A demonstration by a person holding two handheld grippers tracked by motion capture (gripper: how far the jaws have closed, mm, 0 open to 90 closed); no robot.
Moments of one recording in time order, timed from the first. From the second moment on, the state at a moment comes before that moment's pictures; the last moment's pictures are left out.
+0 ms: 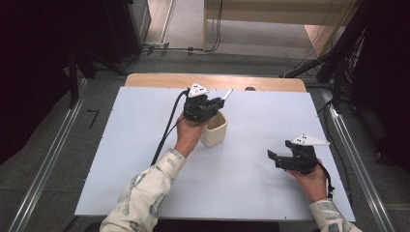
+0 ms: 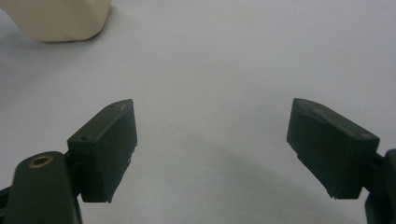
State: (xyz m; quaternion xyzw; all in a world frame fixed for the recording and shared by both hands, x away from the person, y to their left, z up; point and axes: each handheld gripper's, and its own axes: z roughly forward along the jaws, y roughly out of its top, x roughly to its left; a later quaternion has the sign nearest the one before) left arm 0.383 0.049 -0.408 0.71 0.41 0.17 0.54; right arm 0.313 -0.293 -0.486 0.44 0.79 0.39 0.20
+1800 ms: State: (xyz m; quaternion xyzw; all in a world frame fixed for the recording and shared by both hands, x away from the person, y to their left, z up) left arm 0.391 0.047 -0.408 0.70 0.42 0.18 0.55; right arm 0.313 -0.294 -0.487 0.44 0.79 0.39 0.19
